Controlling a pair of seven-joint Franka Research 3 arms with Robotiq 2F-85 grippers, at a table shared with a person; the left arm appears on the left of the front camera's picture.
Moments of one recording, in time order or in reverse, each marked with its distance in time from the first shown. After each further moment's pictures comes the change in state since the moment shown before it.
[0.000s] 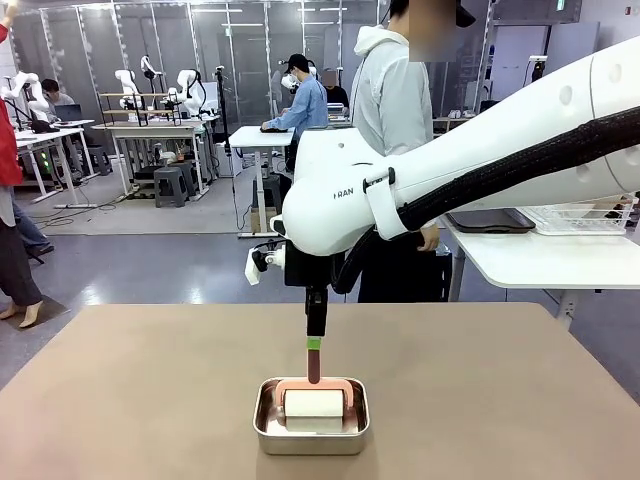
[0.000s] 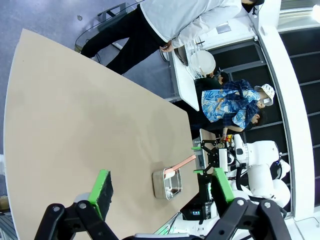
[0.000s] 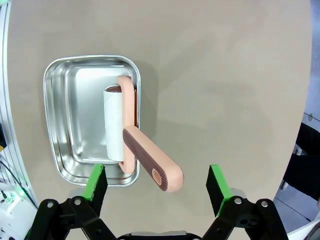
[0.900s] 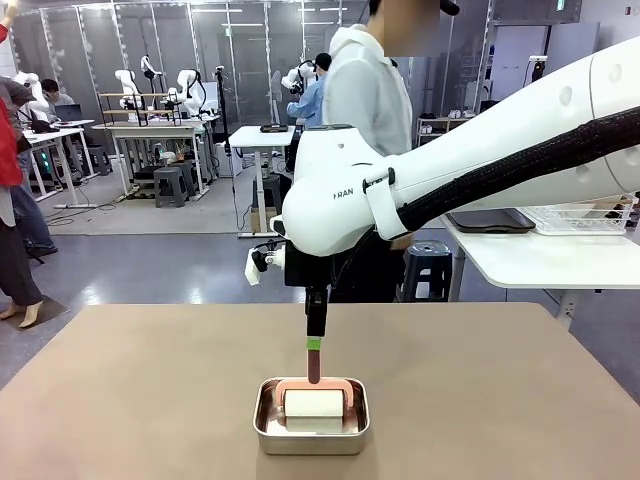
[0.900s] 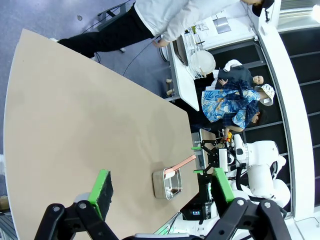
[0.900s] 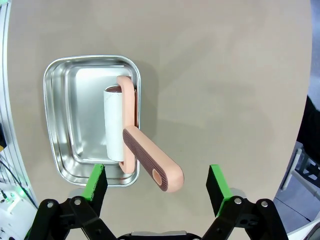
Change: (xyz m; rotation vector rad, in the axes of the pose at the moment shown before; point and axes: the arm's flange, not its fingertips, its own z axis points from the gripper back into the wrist) left arm 0.000 0.000 0.000 0.000 0.000 0.000; right arm 0.000 0.000 0.000 0.000 0.000 0.000
